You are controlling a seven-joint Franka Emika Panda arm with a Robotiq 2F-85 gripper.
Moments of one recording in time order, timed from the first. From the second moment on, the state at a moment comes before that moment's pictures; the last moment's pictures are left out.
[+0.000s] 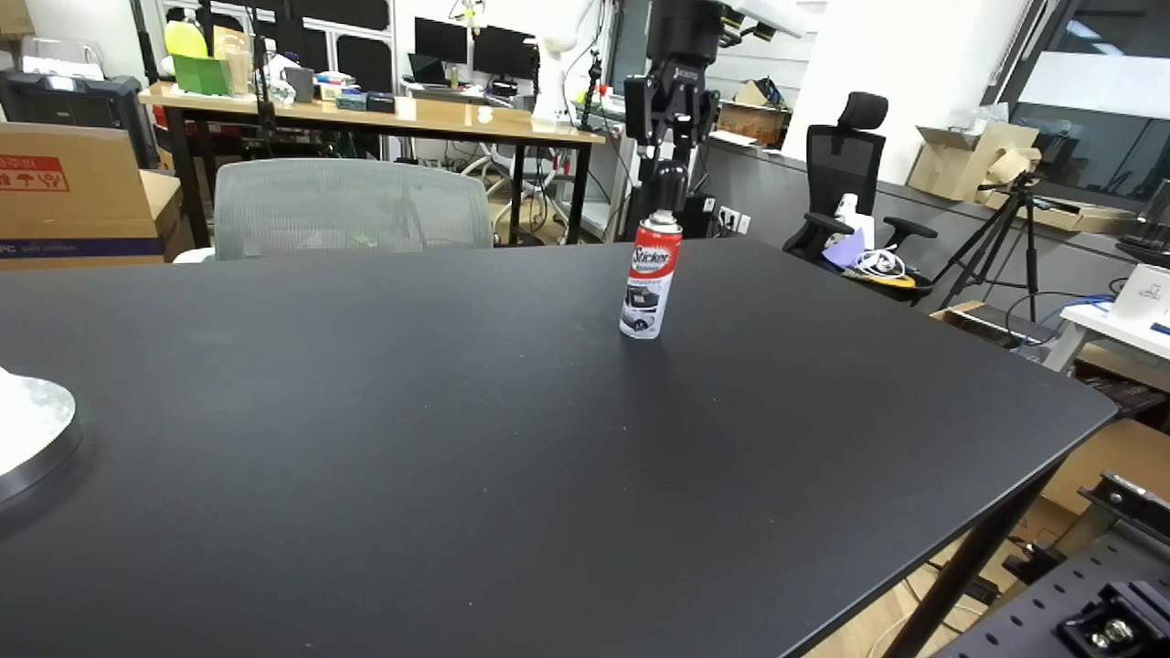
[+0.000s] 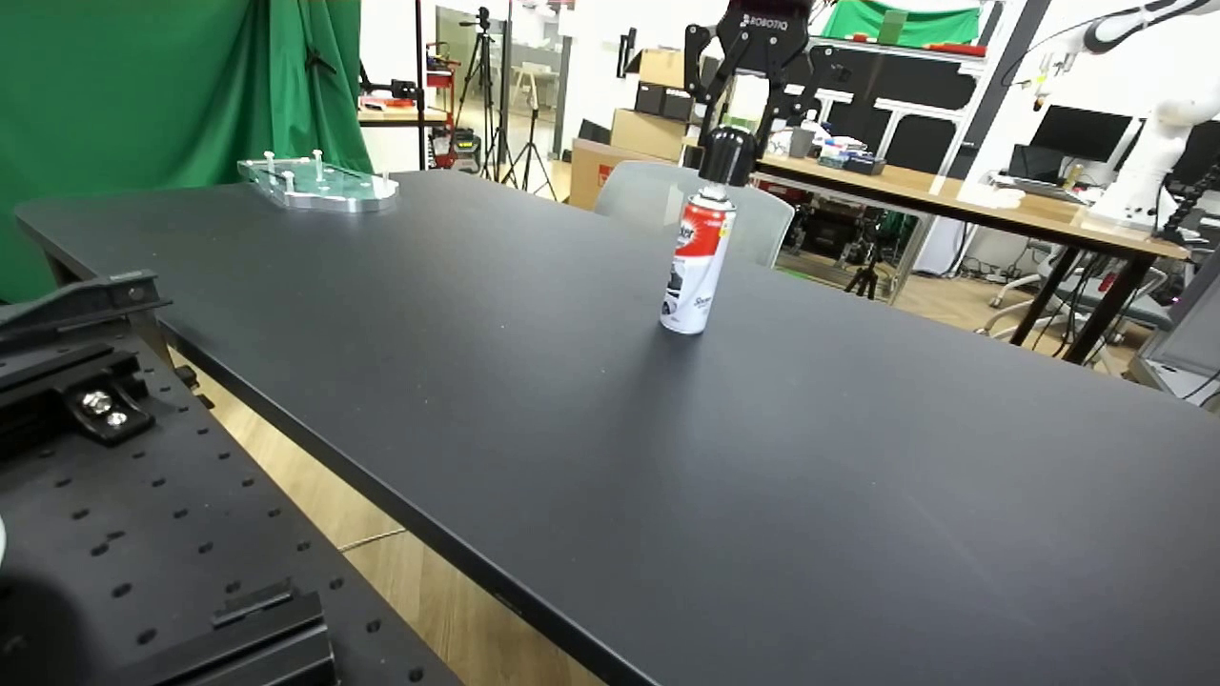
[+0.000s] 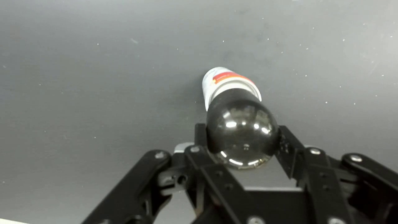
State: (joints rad) arm -0.07 0.34 0.00 -1.91 -0.02 2.18 -0.38
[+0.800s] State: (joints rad) arm -0.06 0.36 0.01 -1.90 -0.02 2.18 -0.36
